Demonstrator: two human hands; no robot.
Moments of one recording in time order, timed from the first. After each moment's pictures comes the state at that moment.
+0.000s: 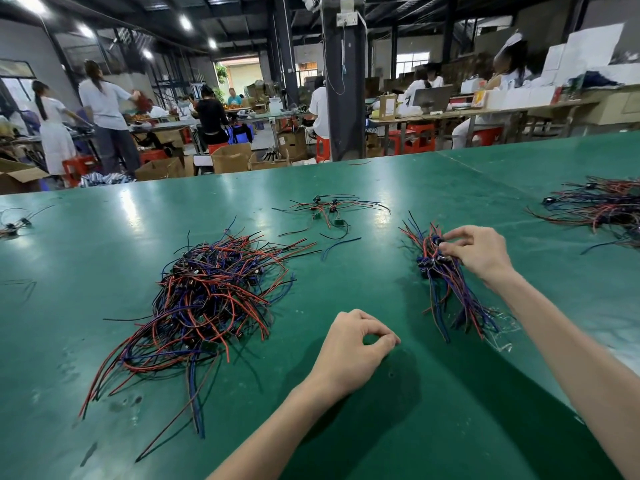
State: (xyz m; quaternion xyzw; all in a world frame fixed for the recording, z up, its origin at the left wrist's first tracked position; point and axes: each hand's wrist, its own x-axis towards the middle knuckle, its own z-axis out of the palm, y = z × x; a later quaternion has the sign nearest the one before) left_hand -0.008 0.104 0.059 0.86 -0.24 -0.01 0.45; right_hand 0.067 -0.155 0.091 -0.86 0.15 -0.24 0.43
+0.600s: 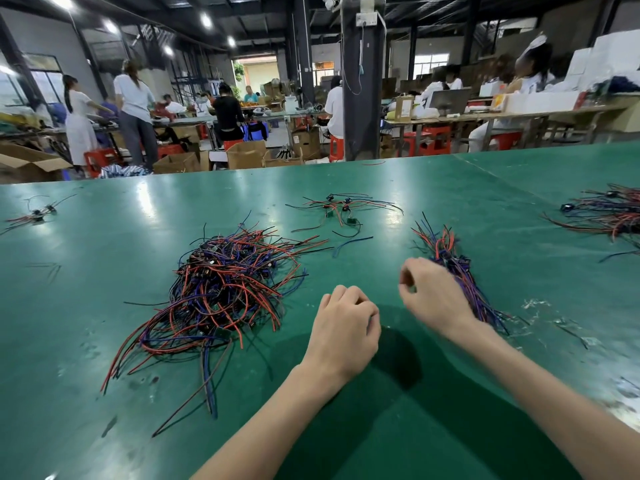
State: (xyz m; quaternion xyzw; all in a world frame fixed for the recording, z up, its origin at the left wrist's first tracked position) left_hand -0.002 0.115 0.062 0.90 -0.28 0.23 0.22; right_hand 0.025 -0.055 0.071 -0.95 -0.03 -0.25 0.19
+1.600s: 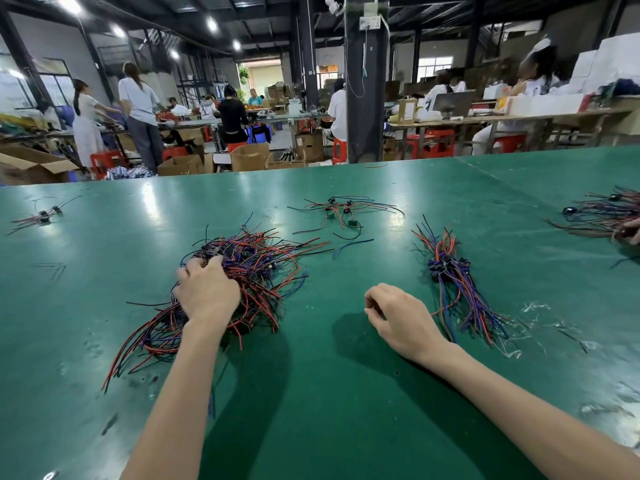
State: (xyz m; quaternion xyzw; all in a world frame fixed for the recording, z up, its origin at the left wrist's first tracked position) left_hand 0.074 0.252 0.100 0.96 0.17 0.16 0.17; right_hand 0.019 -0.023 0.047 -0.95 -0.14 -0.20 0.18
